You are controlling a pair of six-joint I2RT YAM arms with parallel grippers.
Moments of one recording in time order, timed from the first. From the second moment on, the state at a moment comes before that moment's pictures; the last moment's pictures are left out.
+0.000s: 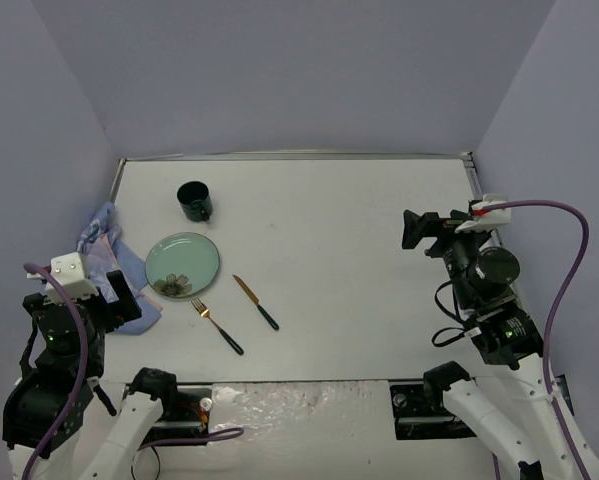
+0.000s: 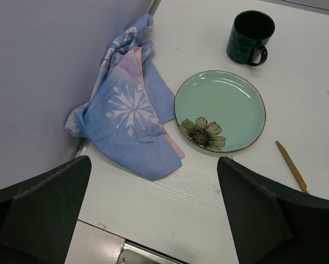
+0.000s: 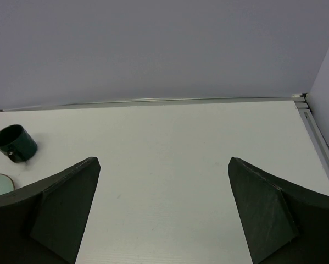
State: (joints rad) left arm -0.21 0.41 1.12 -1.09 -0.52 -0.18; right arm 0.37 0.62 0.86 -0.21 0.25 0.15
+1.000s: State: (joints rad) left arm 0.20 1.49 1.11 -0.71 -0.44 -0.43; right arm 0.37 0.79 0.81 -0.21 -0.01 0.35
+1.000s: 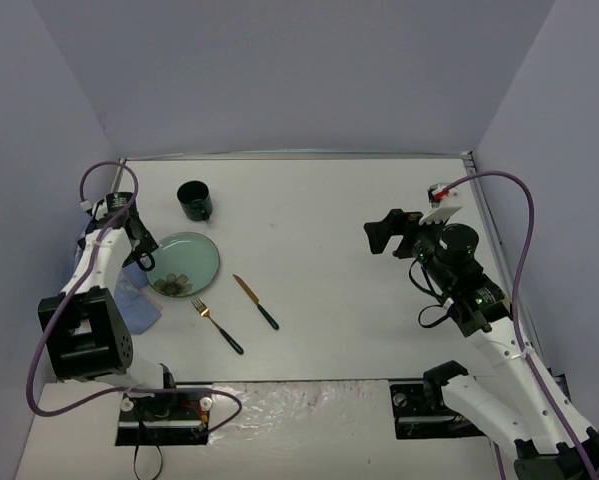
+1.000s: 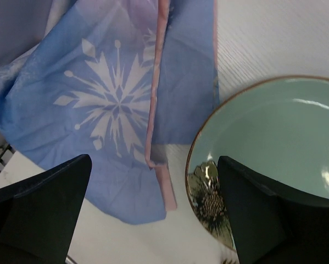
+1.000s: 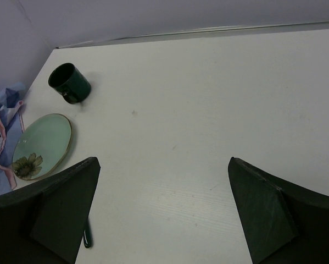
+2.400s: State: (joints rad) left arm 0.44 1.43 1.66 -0.81 -0.14 -0.36; right arm 0.37 0.79 0.82 -0.21 -0.02 0.30
